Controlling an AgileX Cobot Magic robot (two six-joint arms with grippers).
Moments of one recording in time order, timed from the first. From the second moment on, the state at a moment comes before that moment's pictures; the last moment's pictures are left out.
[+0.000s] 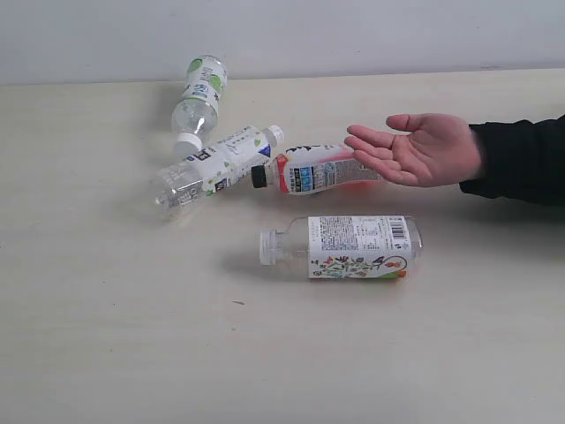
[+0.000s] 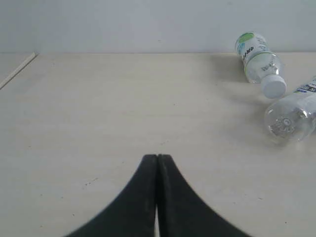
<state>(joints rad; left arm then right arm) -0.04 0.01 0.00 0.17 0.37 -0.14 0.17 0.01 0.00 0.14 0.27 -0.05</state>
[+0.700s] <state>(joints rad) -0.04 0.01 0.00 0.23 0.09 -0.14 0.17 0.01 0.00 0.14 0.27 -0.05</state>
